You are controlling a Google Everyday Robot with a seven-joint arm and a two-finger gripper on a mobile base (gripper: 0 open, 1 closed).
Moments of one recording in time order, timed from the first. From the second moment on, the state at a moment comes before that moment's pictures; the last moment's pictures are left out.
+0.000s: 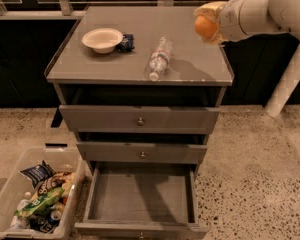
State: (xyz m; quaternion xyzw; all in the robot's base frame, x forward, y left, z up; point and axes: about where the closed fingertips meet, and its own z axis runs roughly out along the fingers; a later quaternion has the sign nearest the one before) arm 0.735 -0.192 0.961 -0.78 0.36 -0.30 0.42
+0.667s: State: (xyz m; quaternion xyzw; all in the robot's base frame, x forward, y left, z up) arm 0.757 -0.195 0.952 -0.78 0.36 -0.29 0.42
